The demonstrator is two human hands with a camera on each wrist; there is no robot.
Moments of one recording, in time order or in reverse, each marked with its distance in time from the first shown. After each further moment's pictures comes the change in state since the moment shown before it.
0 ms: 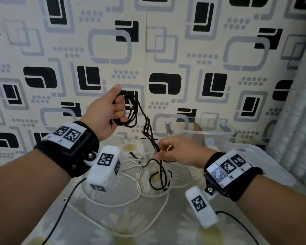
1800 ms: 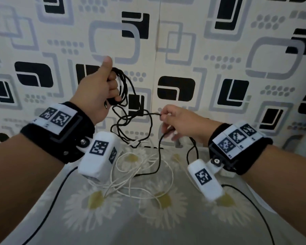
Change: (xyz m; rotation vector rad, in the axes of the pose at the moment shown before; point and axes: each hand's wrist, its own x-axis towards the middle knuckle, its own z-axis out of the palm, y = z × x) left_hand 0.078 0.045 -0.015 0.056 0.173 0.155; right_hand 0.098 -0.050 -0.061 0.057 0.072 0.092
